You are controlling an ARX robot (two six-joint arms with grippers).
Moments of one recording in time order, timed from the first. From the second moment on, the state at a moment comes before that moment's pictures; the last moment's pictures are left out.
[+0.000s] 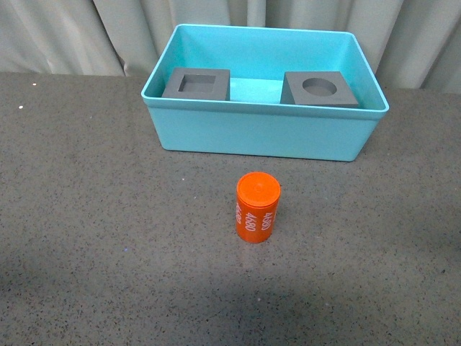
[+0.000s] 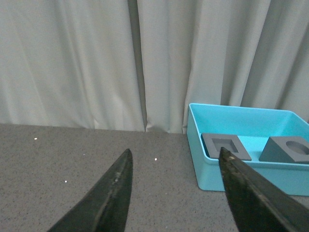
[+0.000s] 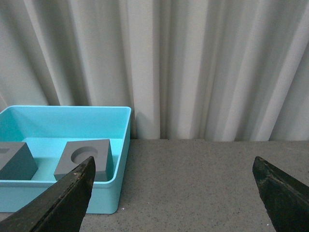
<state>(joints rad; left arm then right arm) 0.00 0.55 -0.01 0.61 0.00 -0.05 0.08 1.08 0.16 0.91 0.08 -0.01</state>
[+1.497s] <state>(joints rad) 0.00 0.00 0.02 0.00 0.00 -0.01 0.08 1.08 0.16 0.91 0.08 -0.01</state>
